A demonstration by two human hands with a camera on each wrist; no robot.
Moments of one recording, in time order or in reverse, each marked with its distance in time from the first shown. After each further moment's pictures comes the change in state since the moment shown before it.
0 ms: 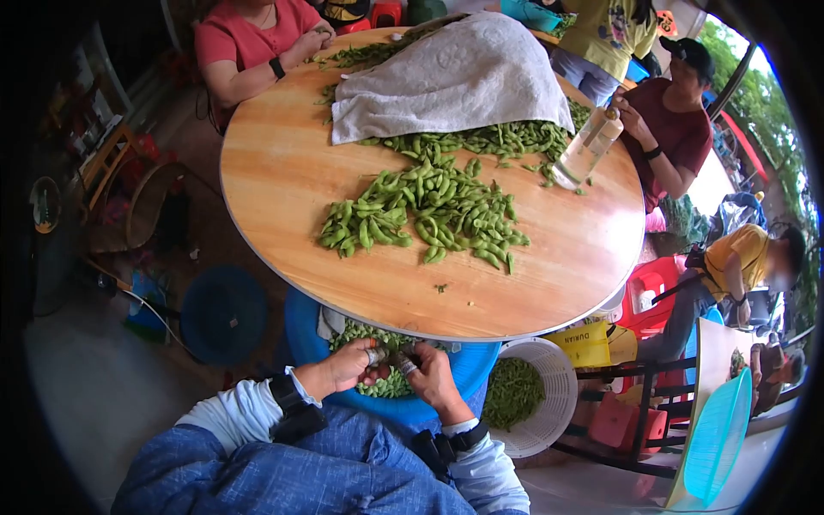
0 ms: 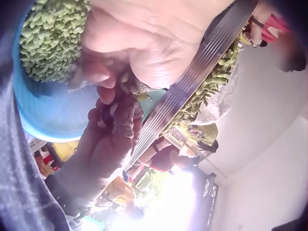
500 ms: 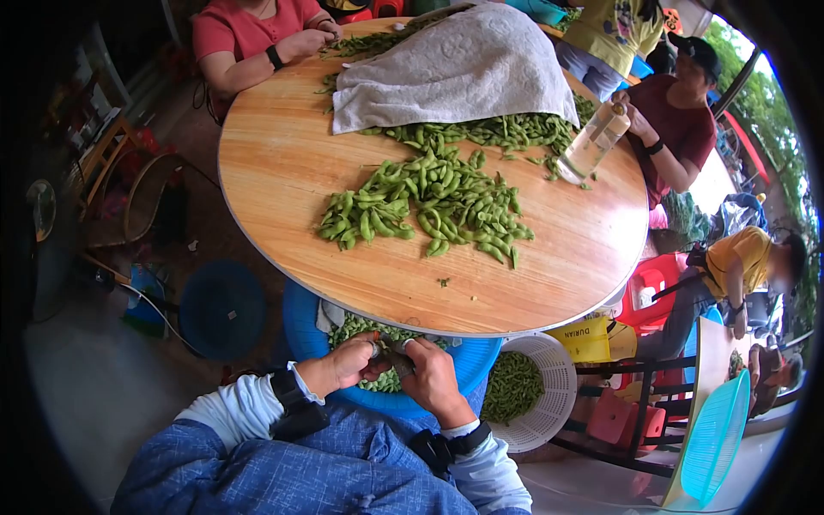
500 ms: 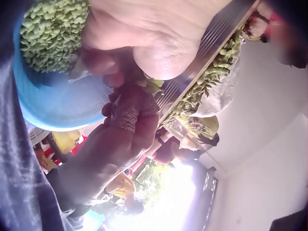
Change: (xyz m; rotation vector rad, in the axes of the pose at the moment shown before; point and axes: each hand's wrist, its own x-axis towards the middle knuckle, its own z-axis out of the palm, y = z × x) left_hand 0.005 -0.005 0.003 -0.080 -0.007 0.024; right_hand -0.004 -0.027 -0.001 -0.464 0.067 -0.366
